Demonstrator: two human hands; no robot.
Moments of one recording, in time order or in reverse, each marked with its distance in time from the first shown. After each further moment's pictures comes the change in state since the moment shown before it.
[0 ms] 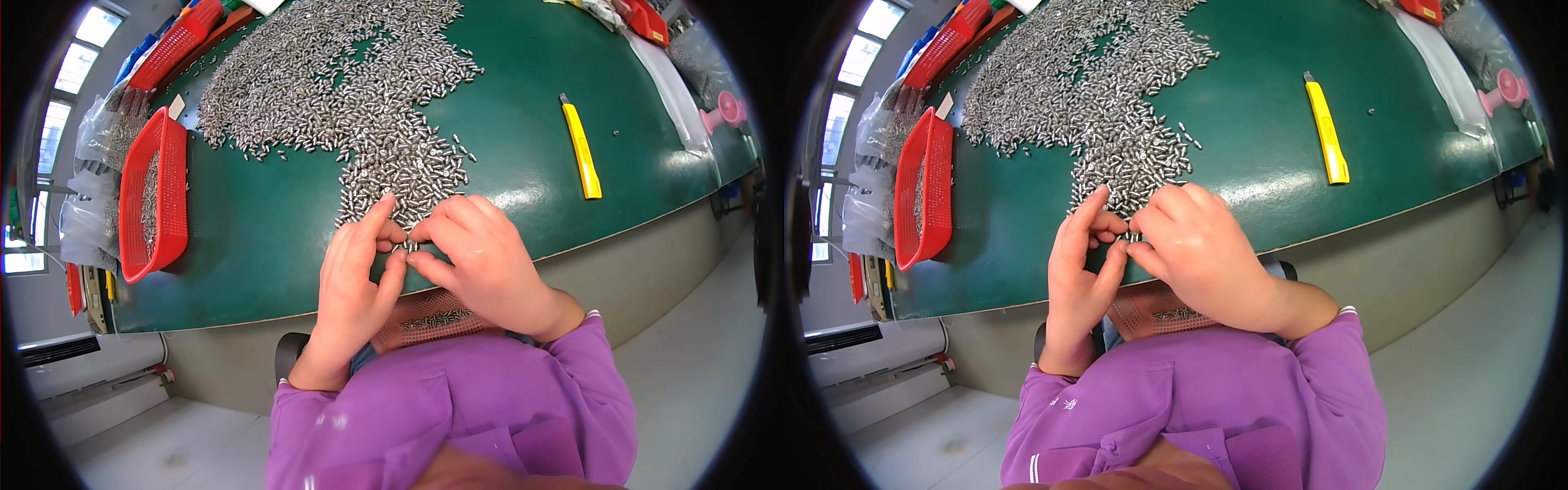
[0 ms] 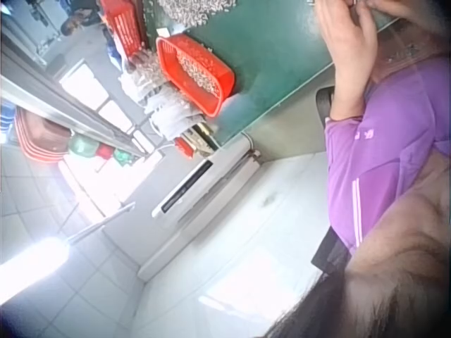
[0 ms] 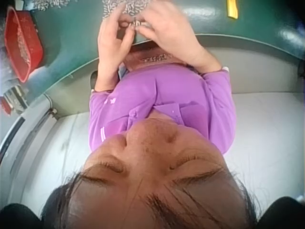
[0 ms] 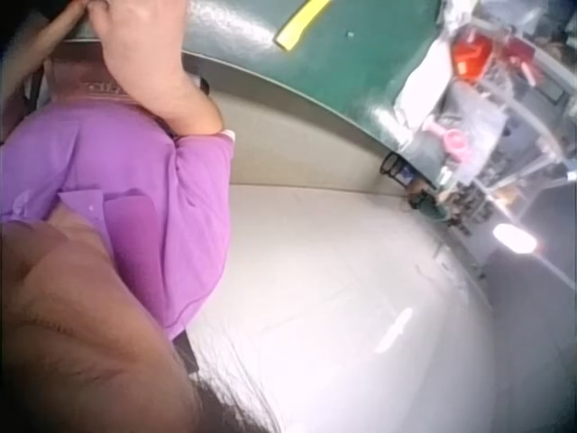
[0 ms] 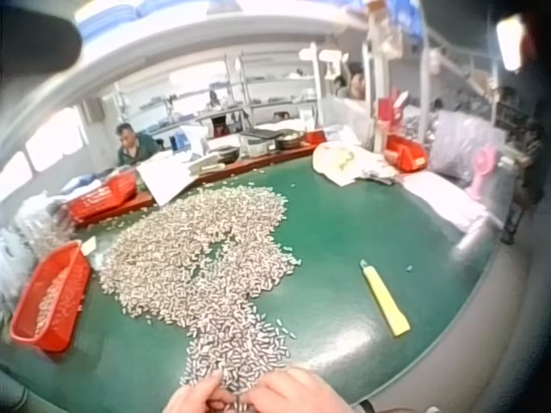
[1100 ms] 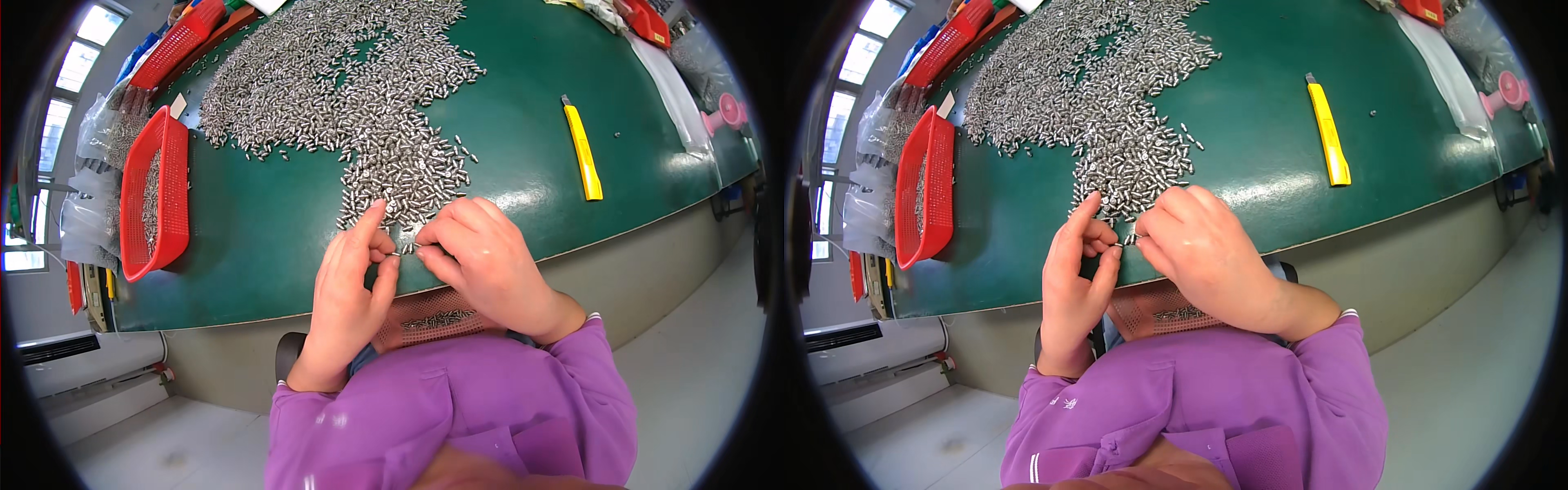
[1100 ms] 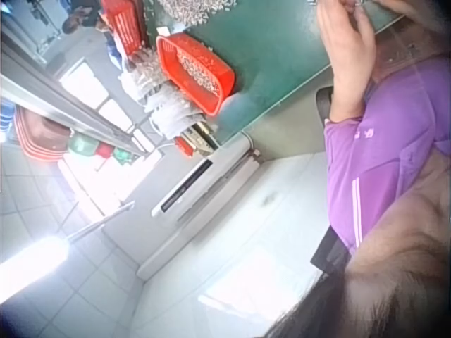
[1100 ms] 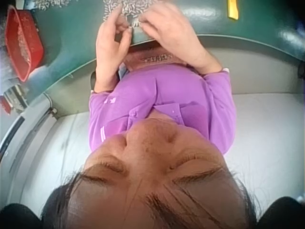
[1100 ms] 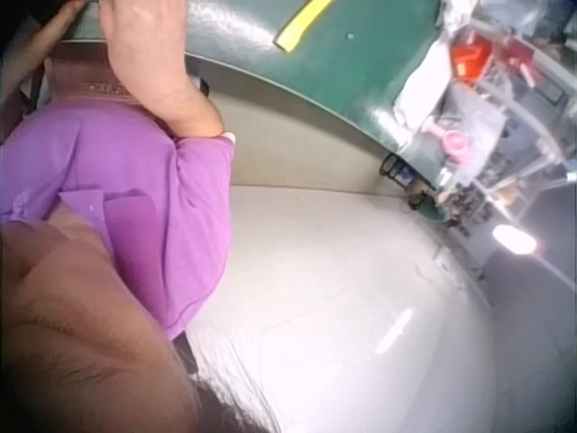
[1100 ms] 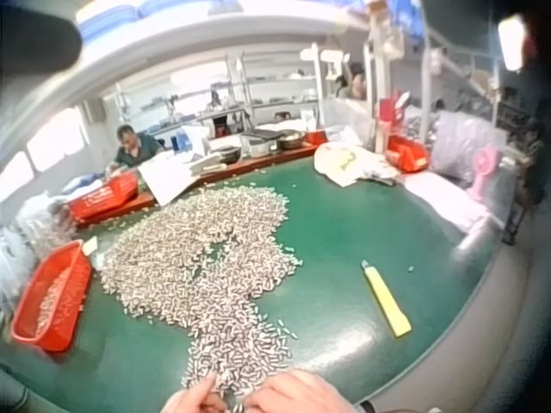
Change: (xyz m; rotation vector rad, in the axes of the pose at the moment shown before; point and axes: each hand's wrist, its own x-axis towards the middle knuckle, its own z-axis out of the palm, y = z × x) left_hand -0.004 0.006 -0.011 0.035 -0.048 -0.046; right_hand -0.001 0.004 0.000 0.046 0.035 -0.066
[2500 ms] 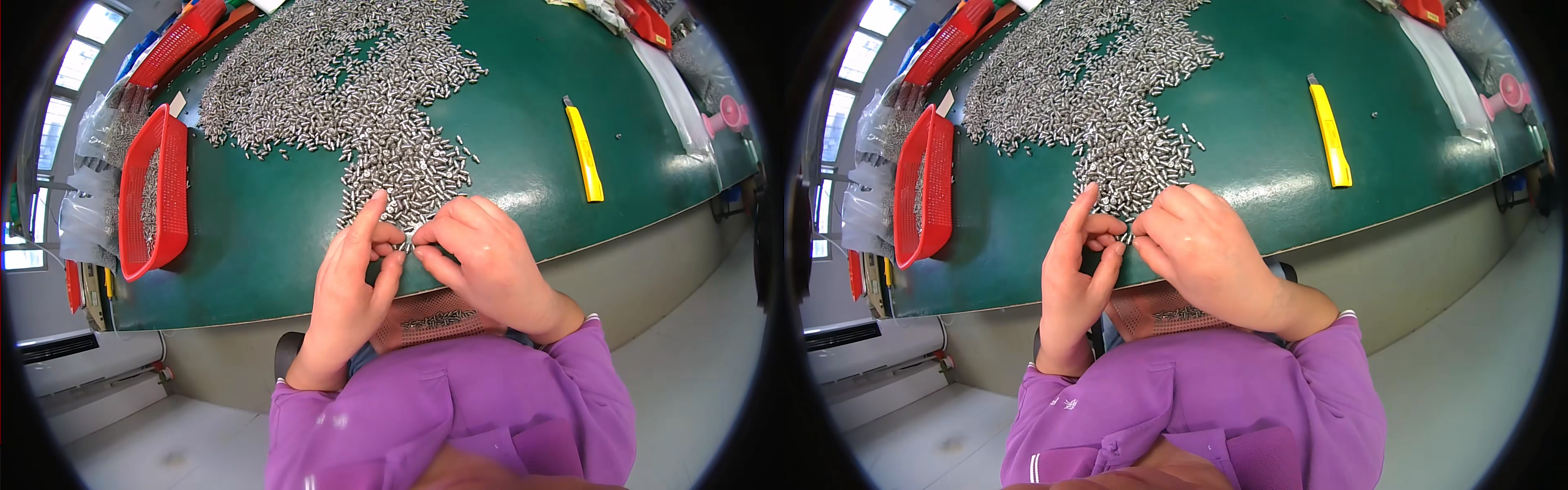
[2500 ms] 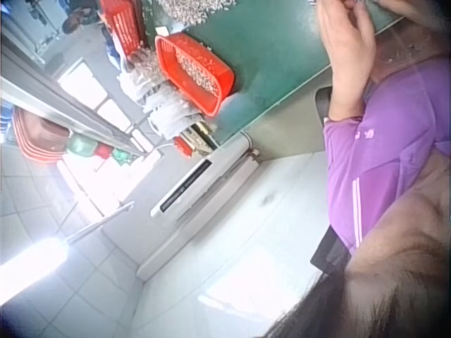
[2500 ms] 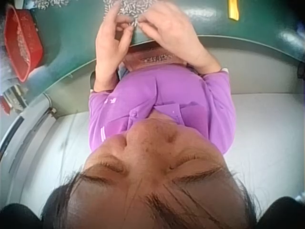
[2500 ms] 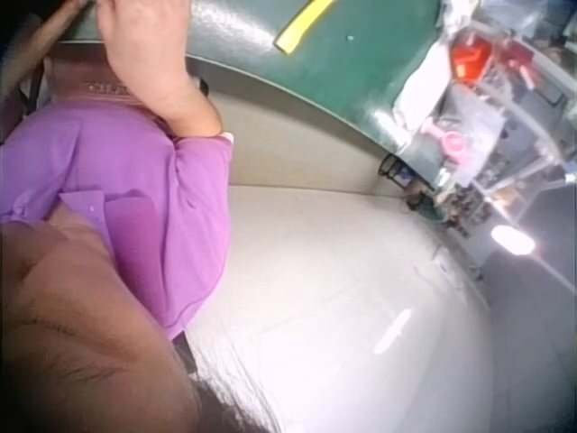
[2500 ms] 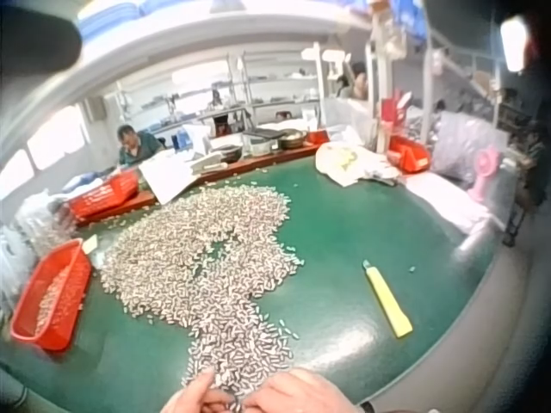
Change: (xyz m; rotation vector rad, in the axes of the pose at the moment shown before) left_hand 0.004 -0.005 0.003 -0.115 -0.006 -0.003; right_hand 0.004 0.000 0.002 -0.003 0.020 0.012
